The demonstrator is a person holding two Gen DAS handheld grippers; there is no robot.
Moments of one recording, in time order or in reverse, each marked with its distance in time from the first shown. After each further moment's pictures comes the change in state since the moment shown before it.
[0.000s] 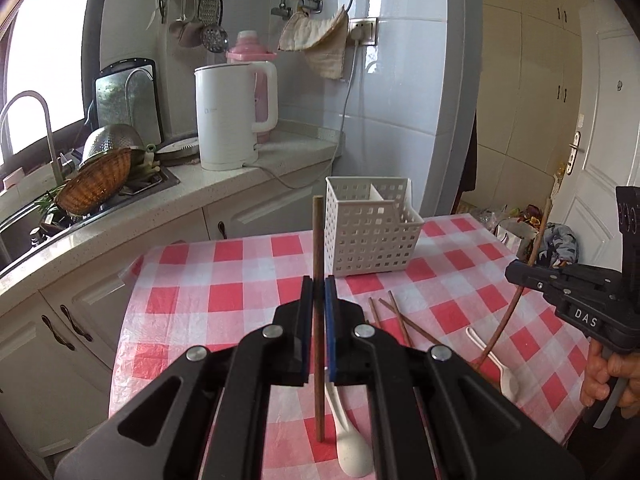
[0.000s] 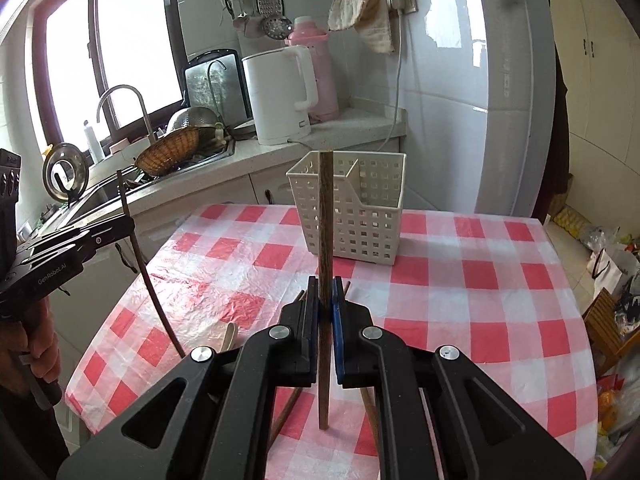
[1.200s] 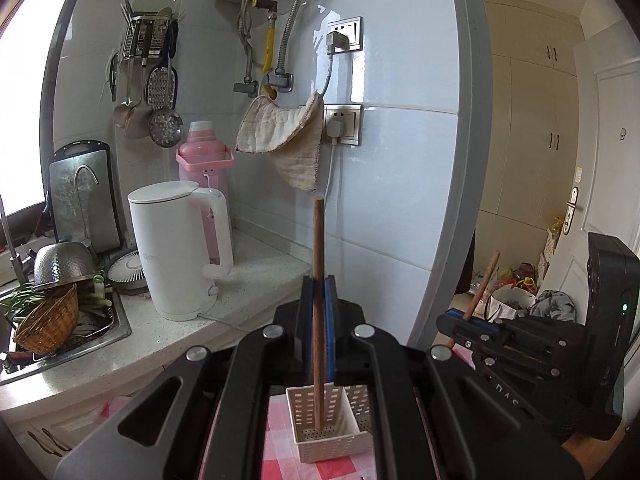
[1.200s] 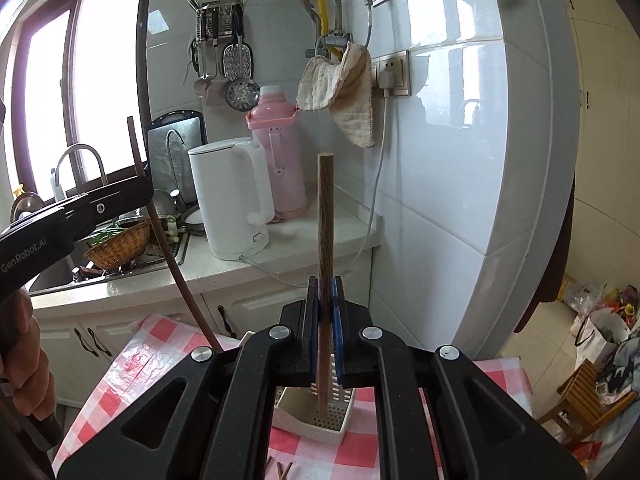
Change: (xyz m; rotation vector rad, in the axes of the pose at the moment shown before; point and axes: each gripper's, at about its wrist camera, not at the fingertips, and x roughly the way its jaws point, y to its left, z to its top) left arm 0.102 -0.035 0.227 0.011 -0.197 -0.054; right arm 0.077 -0.051 0.200 -0.033 -0.149 -0.088
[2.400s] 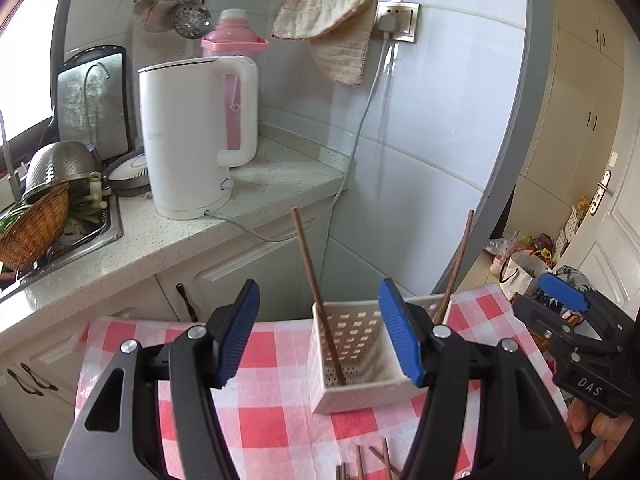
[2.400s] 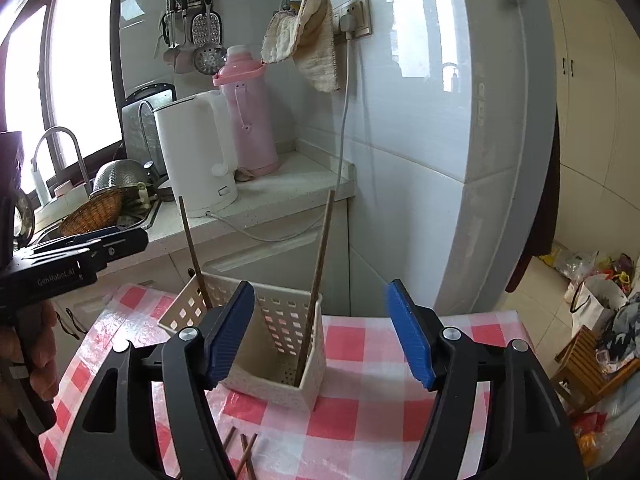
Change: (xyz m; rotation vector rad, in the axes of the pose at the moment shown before) left arm 0.065 0.036 -0.090 -0.114 0.244 0.068; right arm 0.019 -0.041 -0.069 0.053 0.078 -0.053
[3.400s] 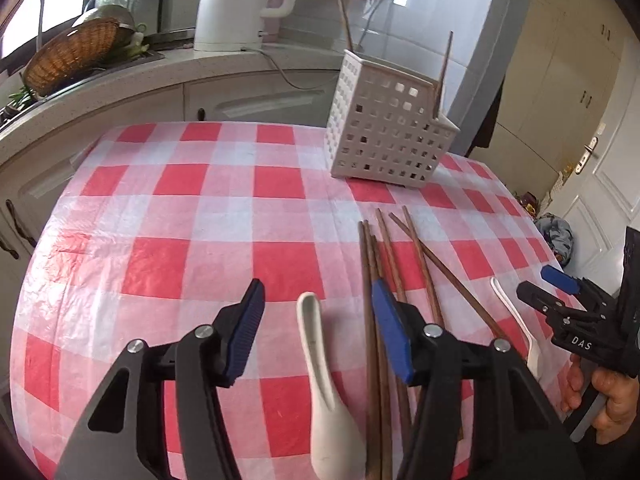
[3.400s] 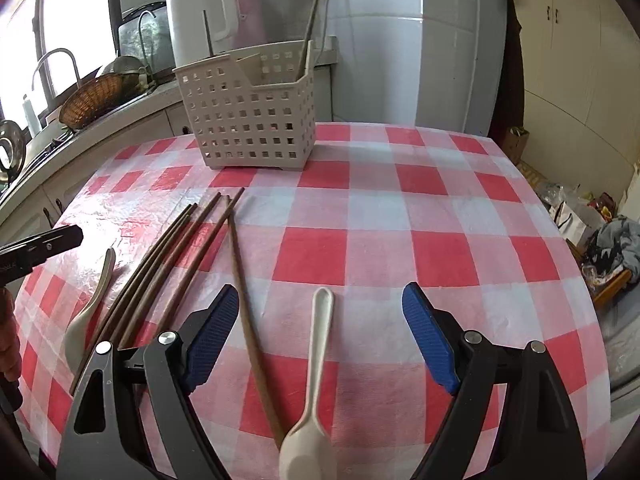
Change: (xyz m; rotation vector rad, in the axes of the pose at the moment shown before) left arm -0.065 0.033 -0.241 -0.056 0.192 -0.074; right arm -0.055 0.016 -0.213 -0.003 0.234 -0.056
